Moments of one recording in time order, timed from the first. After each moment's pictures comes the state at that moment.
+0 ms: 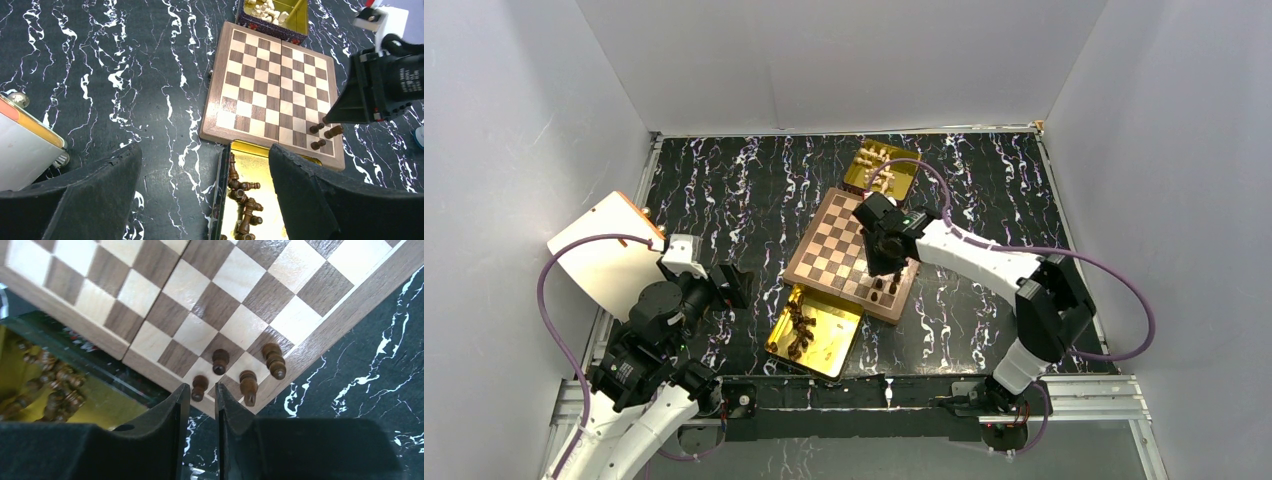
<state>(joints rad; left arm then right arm) -0.56 0.32 0.68 -0.64 -0.27 -0.31 0.83 1.64 1.25 -0.78 0.14 0.57</state>
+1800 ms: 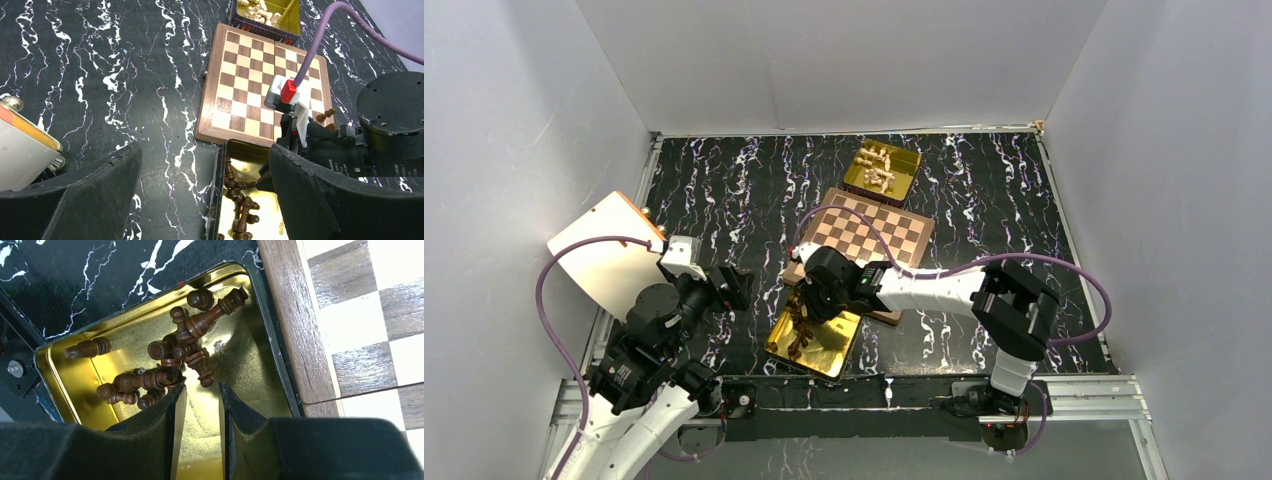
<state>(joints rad) -0.56 0.30 0.68 -0.64 -0.25 -0.31 1.14 1.74 1.11 -0.23 -0.05 0.38</state>
